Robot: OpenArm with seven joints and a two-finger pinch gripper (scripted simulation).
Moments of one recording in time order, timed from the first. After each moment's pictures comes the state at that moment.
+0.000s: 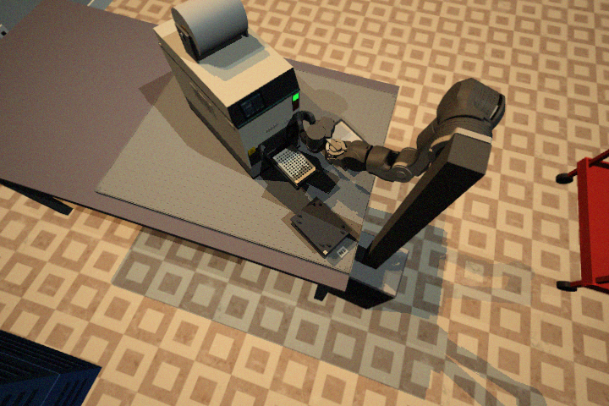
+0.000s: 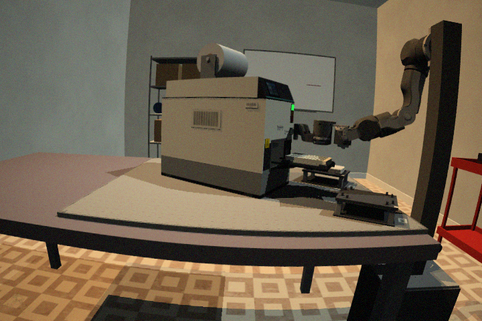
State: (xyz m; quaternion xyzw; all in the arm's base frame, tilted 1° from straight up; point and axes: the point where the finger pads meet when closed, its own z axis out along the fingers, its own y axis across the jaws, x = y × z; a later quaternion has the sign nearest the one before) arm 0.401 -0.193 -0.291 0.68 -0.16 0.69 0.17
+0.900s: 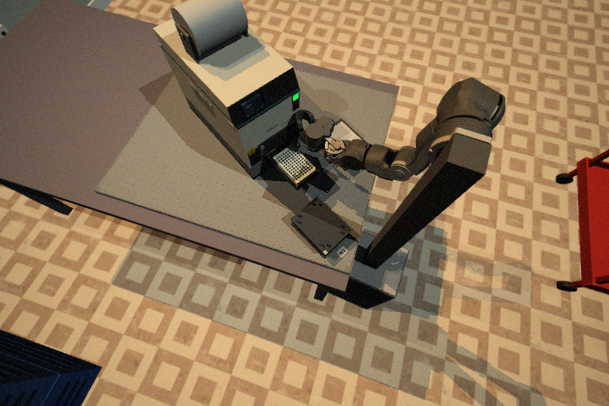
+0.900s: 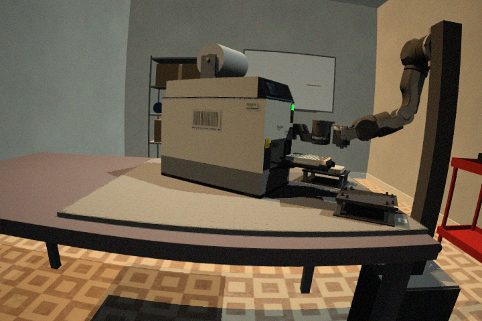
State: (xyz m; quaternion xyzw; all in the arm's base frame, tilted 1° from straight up) arm 0.405 -0.196 -0.291 0.68 -0.16 0.69 0.17
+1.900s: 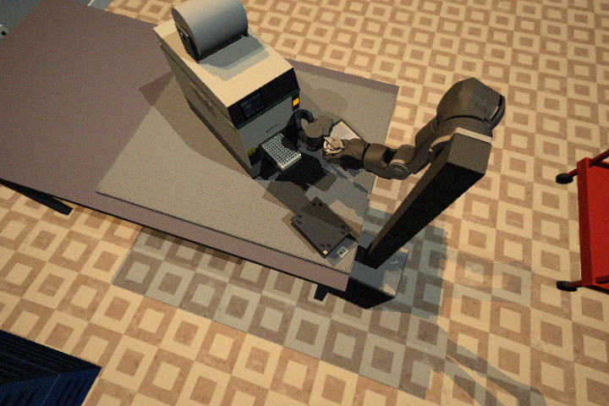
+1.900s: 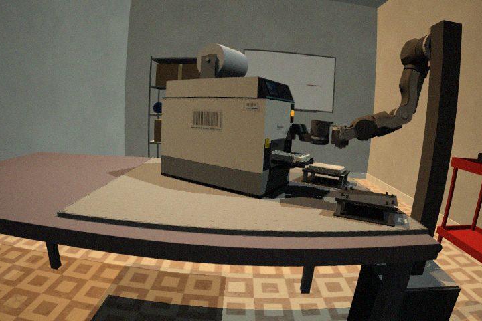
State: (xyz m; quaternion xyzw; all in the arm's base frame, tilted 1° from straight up) arm 0.409 -0.197 -0.291 0.68 -0.16 0.69 0.17
